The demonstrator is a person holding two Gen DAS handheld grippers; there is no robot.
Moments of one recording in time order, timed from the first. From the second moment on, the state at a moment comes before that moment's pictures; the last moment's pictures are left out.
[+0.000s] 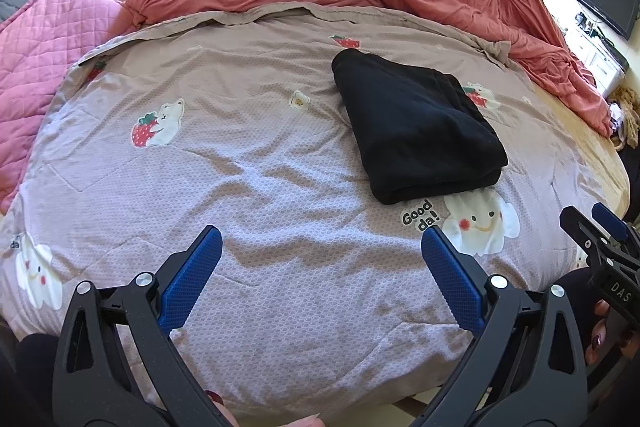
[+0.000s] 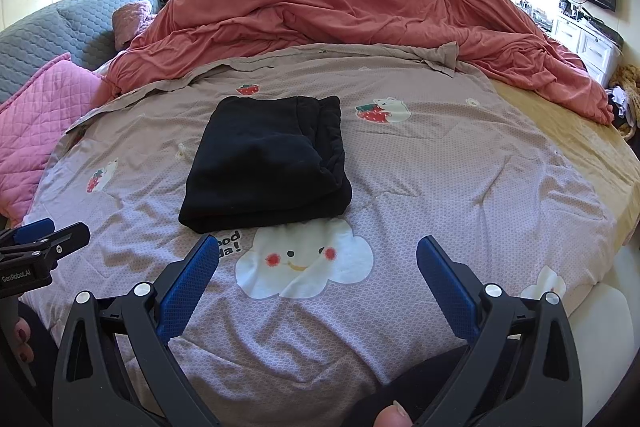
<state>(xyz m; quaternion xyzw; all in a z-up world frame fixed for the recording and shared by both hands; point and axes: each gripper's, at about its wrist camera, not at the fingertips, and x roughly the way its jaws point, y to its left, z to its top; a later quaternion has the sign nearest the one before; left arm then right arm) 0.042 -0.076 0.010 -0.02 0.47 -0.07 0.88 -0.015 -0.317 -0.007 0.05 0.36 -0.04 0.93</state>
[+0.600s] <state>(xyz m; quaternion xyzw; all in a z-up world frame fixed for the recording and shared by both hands) 0.042 -0.074 0.008 -0.02 0.47 -0.07 0.88 -0.014 -0.318 -0.007 0.05 0.36 -0.04 0.93</state>
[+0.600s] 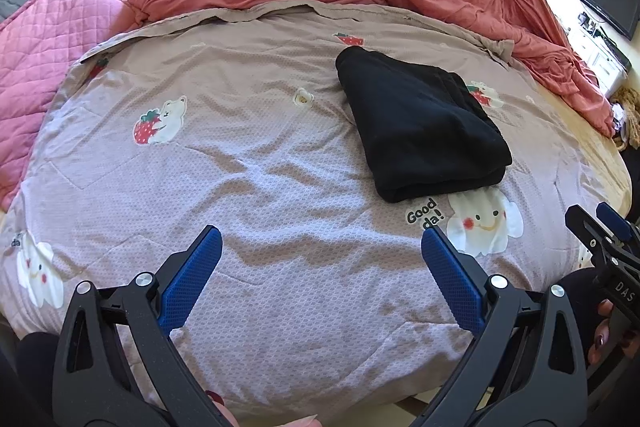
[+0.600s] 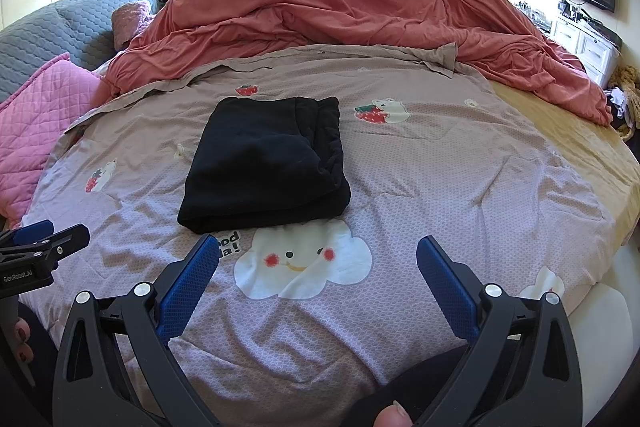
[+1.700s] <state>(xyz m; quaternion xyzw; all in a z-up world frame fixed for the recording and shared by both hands) 0.088 0.140 -0.017 -0.11 0.50 0.13 0.85 -0.119 -0.612 -0.024 0.18 0.31 -0.41 0.84</state>
